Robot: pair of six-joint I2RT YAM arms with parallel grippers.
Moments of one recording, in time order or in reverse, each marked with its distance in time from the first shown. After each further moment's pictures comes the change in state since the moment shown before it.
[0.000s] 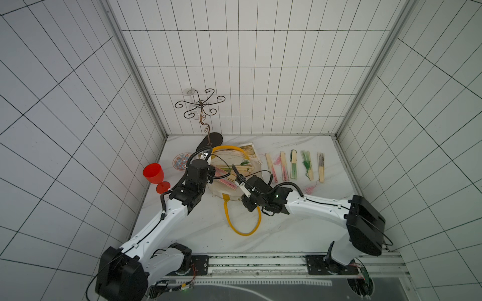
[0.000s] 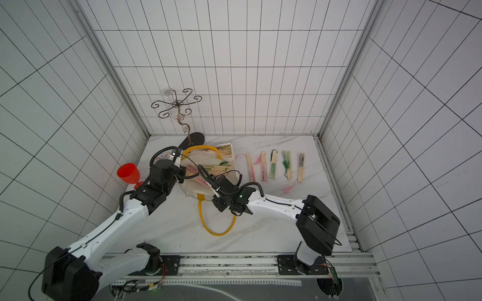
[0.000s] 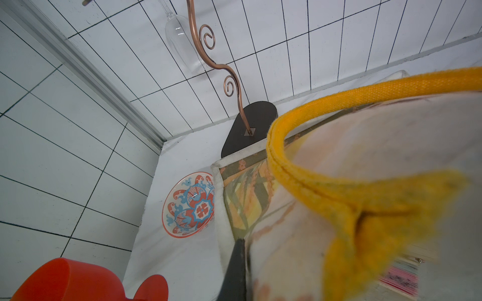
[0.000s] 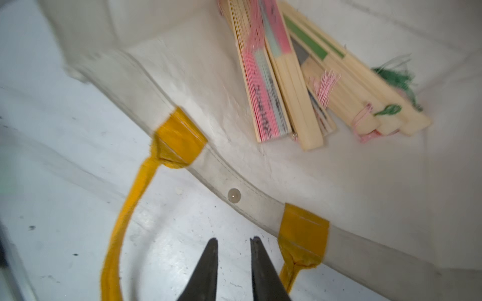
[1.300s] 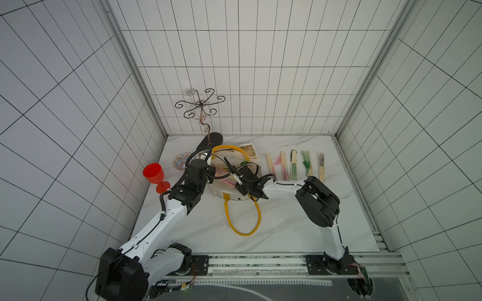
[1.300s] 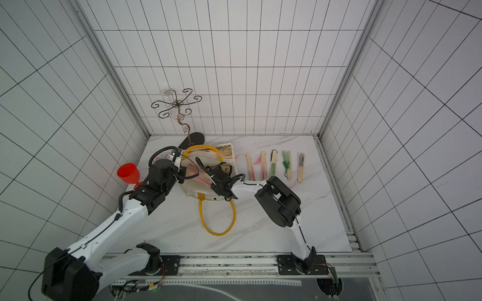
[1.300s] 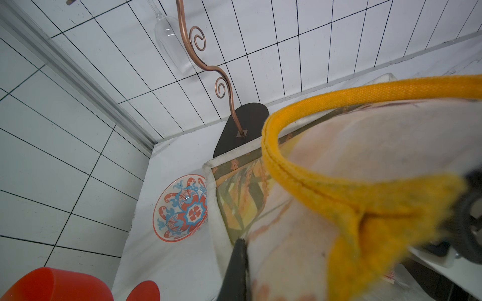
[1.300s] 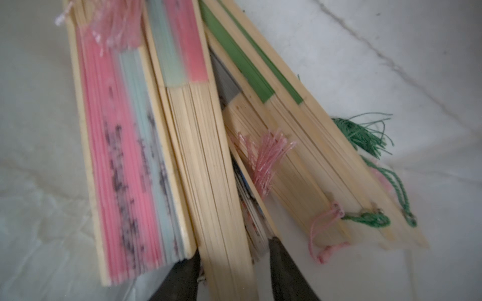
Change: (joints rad) left arm 0.010 -0.005 0.000 0.000 0.055 0.000; right arm -0.112 0.401 0.237 0.237 0.150 -0.270
